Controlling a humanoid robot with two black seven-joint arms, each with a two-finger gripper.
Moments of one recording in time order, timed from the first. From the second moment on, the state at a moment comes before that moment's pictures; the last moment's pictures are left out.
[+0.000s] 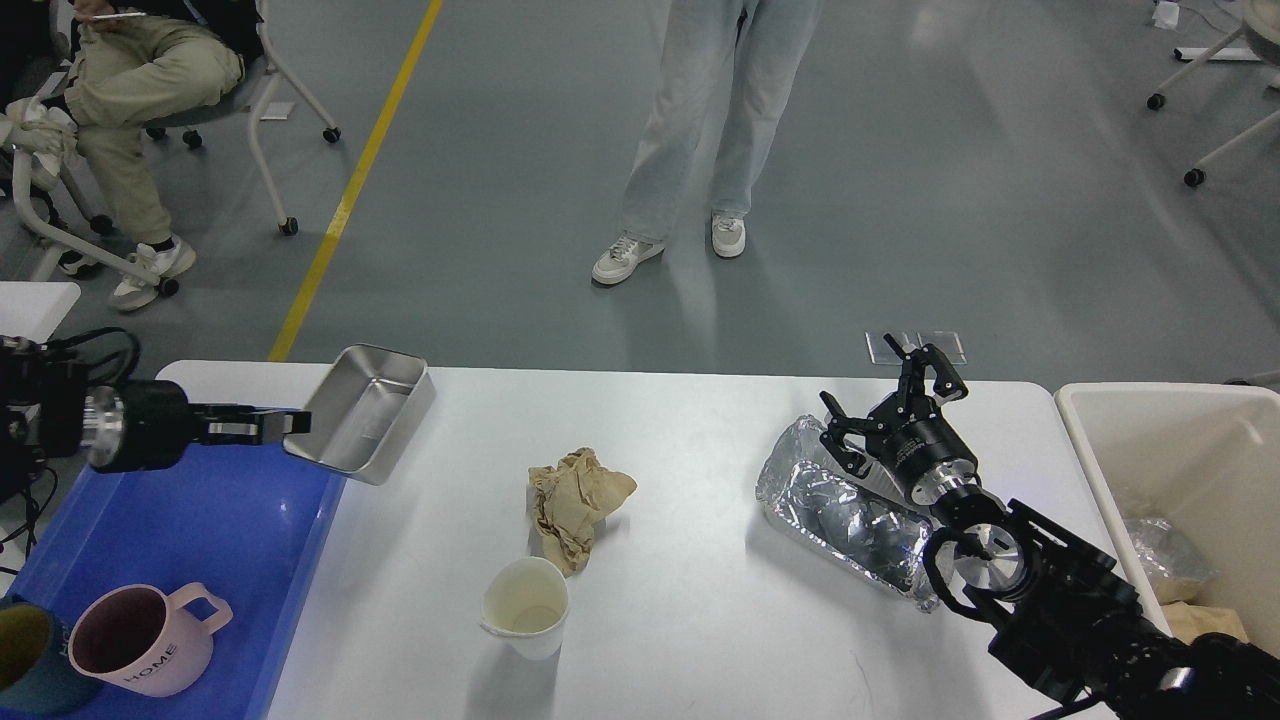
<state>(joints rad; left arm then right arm) -1.04 0.73 0.28 -0.63 1.21 -0.25 -0.76 0.60 -0.07 0.74 0.43 0.09 0.51 0.33</state>
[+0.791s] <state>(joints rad) -0.78 0.74 0.27 -0.45 1.09 -0.05 -0.73 0.60 -0.06 0.73 0.43 0.09 0.50 0.33</state>
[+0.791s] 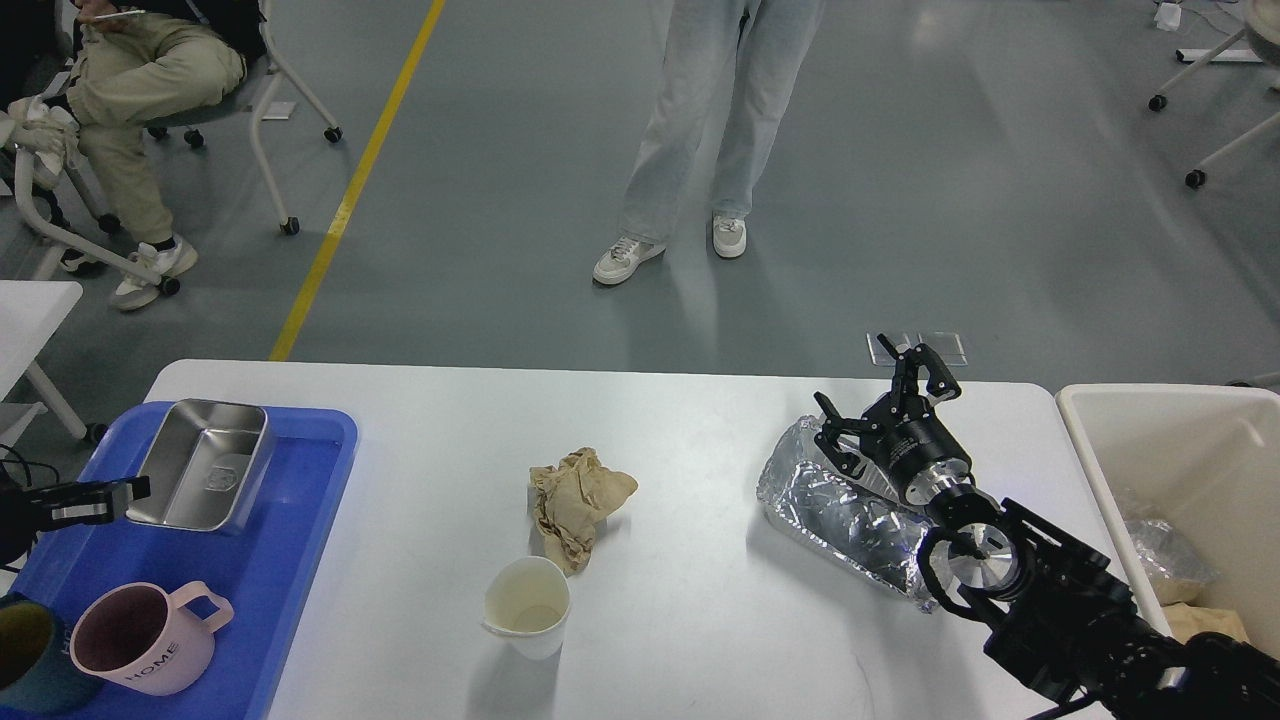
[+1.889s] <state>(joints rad) -0.73 0.50 0.28 -0.17 1.06 -0.06 -0.71 0.59 -0.07 0.71 0.43 0.09 0.50 0.33</state>
